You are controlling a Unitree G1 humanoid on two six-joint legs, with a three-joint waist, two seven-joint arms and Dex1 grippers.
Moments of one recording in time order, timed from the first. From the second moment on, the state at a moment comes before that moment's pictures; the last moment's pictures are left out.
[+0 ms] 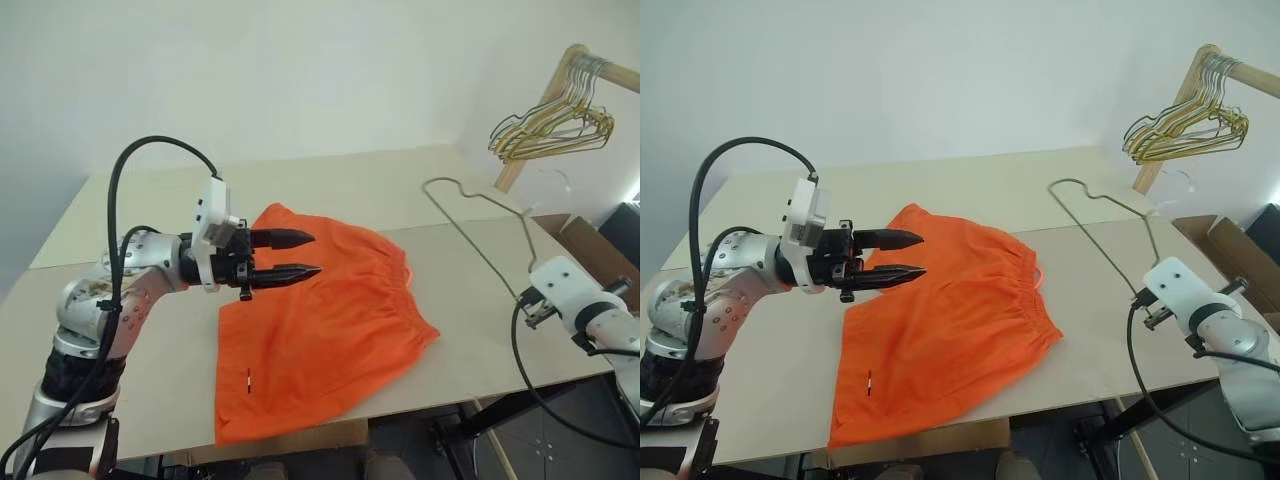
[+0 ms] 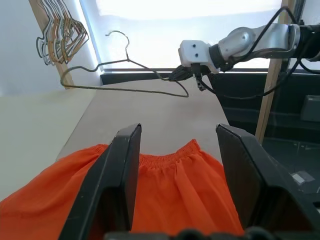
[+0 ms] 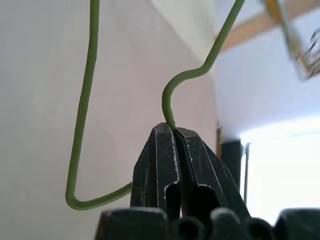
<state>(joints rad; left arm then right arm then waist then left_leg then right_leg) -0.54 0.71 0.02 -0.31 -0.73 0.59 -1.06 0.05 -1.03 -0.12 -0.19 -0.08 0.28 0.29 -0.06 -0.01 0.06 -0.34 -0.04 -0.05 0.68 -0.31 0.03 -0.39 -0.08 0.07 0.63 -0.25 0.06</state>
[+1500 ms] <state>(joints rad) -0.74 0.58 -0.14 -0.03 -0.49 0.57 -1.22 -0.36 -1.03 0.03 0.09 -0.69 -0.65 0.07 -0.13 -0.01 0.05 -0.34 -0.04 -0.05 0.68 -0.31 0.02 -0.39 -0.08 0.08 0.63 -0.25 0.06</state>
